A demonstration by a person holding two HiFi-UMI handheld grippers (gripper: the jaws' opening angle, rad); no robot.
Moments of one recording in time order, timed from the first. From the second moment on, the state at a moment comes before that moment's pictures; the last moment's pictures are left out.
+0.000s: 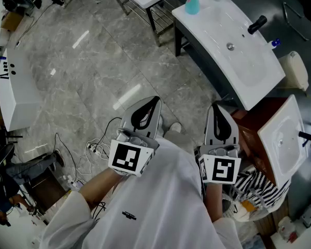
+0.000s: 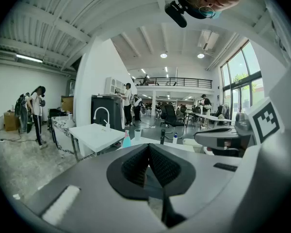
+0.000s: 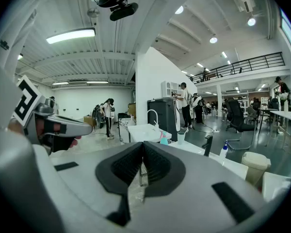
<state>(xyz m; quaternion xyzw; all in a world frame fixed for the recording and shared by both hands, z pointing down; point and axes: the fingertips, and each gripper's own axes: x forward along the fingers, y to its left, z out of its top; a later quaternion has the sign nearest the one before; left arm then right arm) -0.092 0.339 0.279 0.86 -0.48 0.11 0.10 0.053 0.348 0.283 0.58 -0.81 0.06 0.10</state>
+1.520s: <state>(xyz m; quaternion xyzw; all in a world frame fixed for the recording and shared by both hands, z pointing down) -0.220 0.312 0.269 0.87 -0.47 0.06 0.12 -0.060 0.311 0.271 0.62 -0.78 0.05 0.06</state>
